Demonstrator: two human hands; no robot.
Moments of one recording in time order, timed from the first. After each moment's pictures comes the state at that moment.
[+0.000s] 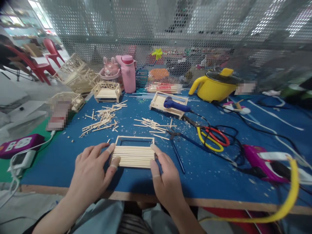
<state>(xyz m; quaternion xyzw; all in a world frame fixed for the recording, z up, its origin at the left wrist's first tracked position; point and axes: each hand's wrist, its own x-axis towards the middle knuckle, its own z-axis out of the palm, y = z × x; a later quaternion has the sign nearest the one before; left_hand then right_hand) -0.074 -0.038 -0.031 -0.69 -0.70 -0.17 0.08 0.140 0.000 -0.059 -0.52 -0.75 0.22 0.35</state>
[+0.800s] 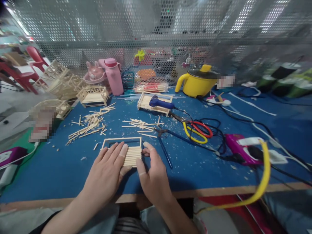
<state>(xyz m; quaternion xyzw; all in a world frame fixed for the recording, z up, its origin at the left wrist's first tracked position) -0.027 -0.021 -0.046 -0.80 -0.57 -0.11 0.15 0.137 -0.002 -0.061 -0.56 -0.67 0.28 0.39</state>
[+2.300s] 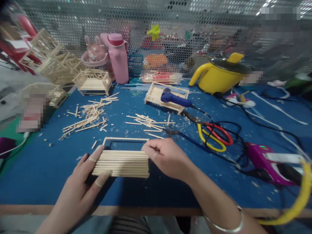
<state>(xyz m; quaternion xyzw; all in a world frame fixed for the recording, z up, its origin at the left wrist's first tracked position) -0.080 -0.042 -0.065 -0.70 -0.67 -0.24 -0.08 0.152 0.078 -0.011 -0.47 -0.78 0.40 0.12</state>
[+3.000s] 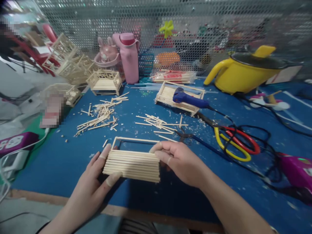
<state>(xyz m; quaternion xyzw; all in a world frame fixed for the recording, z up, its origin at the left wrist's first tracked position) -0.079 -0.040 -0.063 -0.71 -0.66 -0.23 -0.08 0.153 0.083 -0.017 -0.45 -0.70 0.54 0.14</state>
